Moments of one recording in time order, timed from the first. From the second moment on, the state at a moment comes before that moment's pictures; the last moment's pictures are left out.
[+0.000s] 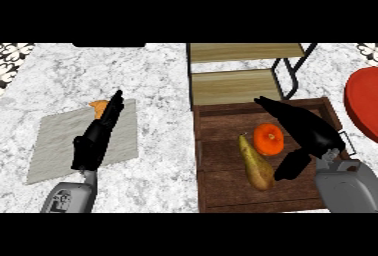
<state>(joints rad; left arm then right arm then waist) -0.16 0.10 -0.07 -1.46 -0.12 0.02 0.03 -0.31 -0.29 0.15 -1.67 0.65 0.62 0.37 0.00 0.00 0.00</state>
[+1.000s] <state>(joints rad) -0.16 0.08 -0.04 -1.47 -0.14 -0.01 0.05 -0.28 -0.29 0.18 -1.57 0.82 0.61 0.18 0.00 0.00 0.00</state>
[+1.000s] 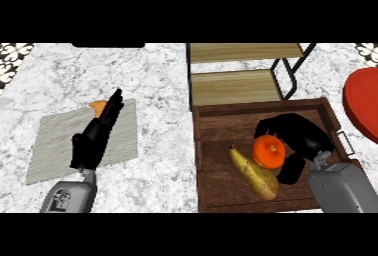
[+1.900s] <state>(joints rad) -0.20 0.06 -0.05 -1.45 -0.15 -0.02 0.05 -0.22 -0.03 0.58 -1.69 0.90 0.18 0.74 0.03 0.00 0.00</state>
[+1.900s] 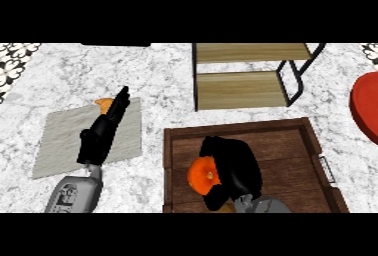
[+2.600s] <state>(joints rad) -0.20 0.07 -0.03 -1.42 -0.15 -0.02 0.03 -0.58 -0.01 0.87 -1.86 1.00 -0.22 1.17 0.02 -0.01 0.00</state>
